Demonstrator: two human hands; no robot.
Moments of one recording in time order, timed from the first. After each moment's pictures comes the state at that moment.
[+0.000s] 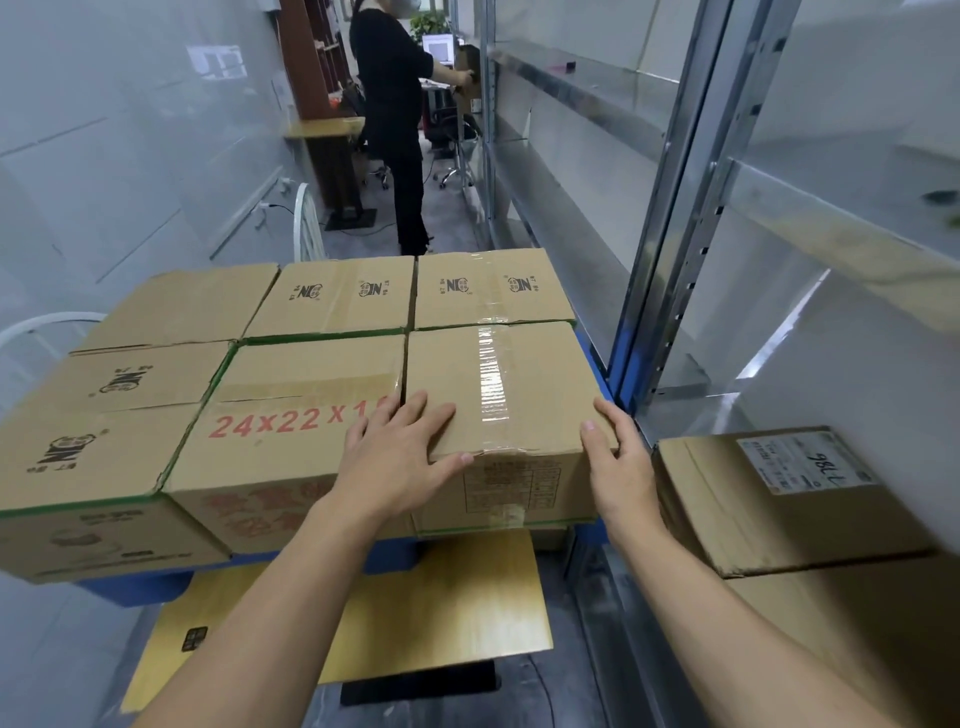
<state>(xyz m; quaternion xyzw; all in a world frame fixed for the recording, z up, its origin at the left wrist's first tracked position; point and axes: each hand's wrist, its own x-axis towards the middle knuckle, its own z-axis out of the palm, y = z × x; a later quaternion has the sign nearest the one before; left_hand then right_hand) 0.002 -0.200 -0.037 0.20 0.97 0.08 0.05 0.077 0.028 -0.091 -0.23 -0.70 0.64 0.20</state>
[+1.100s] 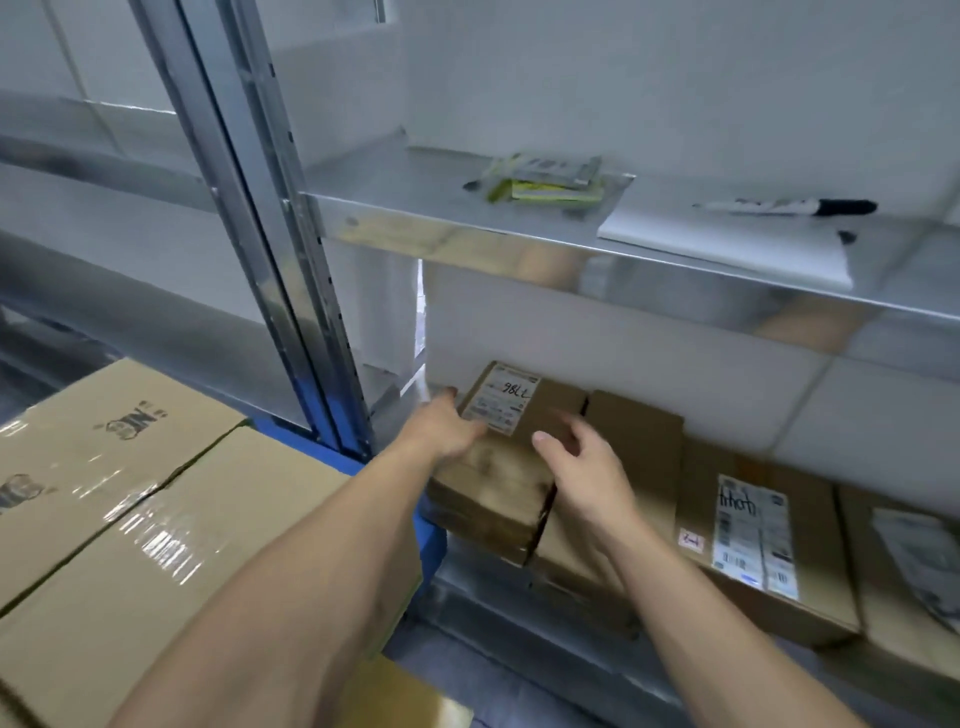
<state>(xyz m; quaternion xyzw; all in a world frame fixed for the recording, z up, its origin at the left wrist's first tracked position) 0.001 0.087 -0.023 0.52 0.78 0.17 0.32 0.180 0.082 -0.057 -0.58 -0.61 0.42 0.35</state>
